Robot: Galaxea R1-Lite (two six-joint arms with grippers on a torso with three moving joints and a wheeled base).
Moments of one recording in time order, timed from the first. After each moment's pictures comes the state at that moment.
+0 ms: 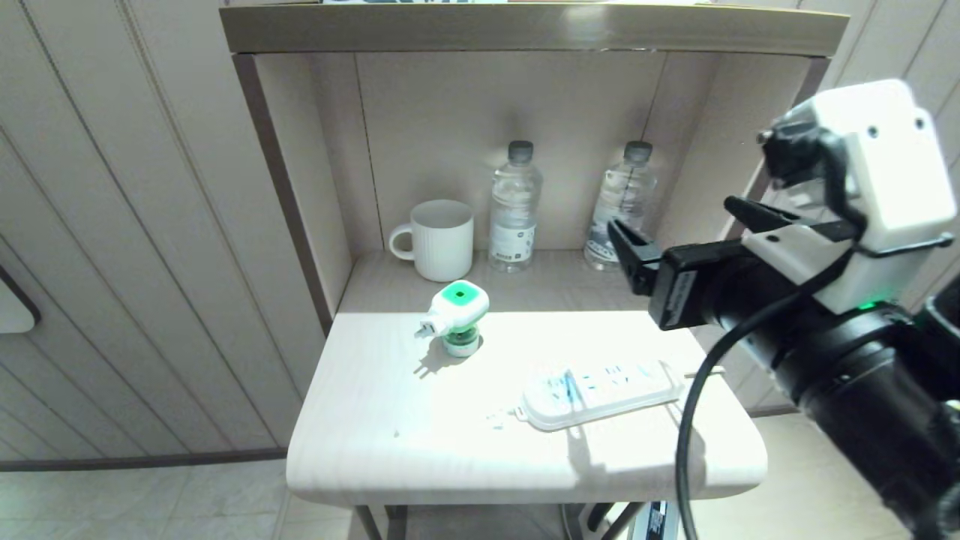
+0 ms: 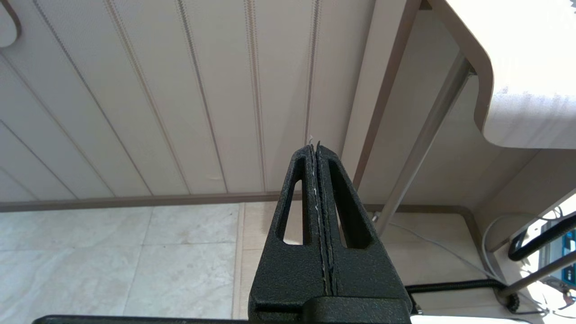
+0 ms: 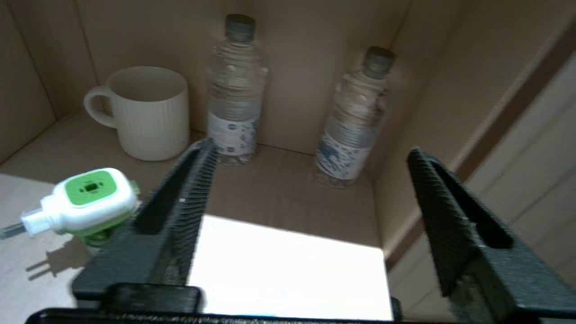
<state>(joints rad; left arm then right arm) 0.00 0.00 -0.04 0.11 0.00 0.00 0.94 1.41 -0.78 -0.90 -0.84 -0.29</state>
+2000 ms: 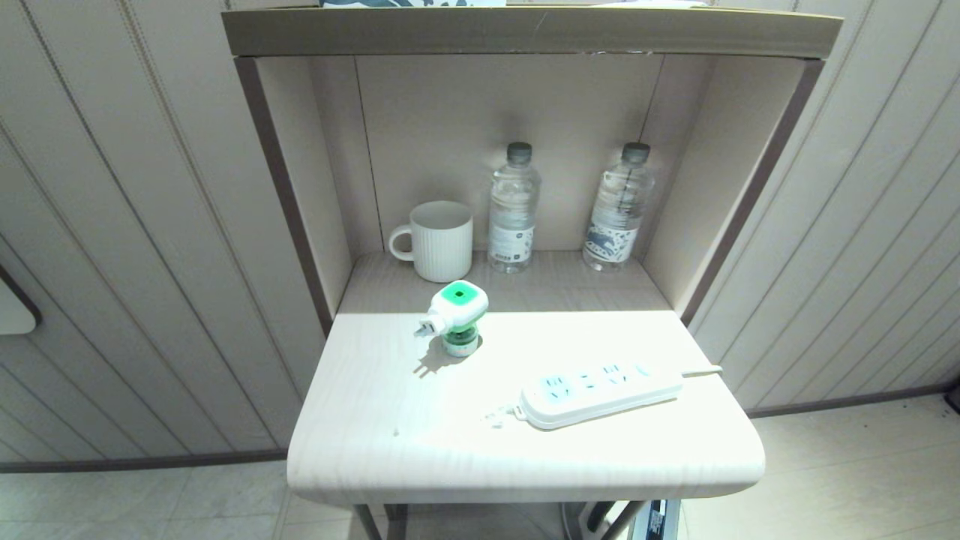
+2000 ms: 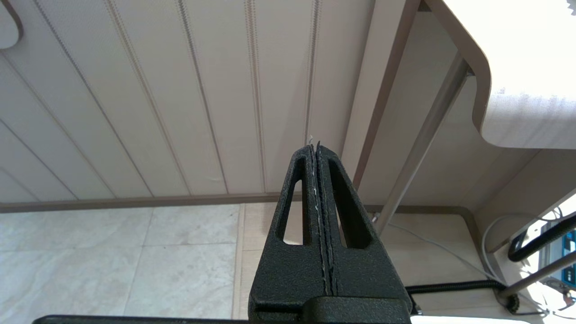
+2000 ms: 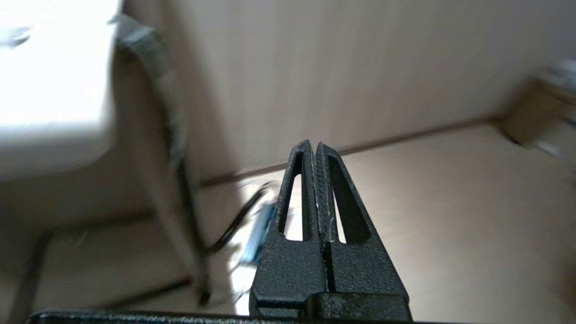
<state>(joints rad) 0.00 0.00 -0.04 0.11 0.00 0.00 0.01 0.02 -0.23 0.22 -0.29 -0.02</state>
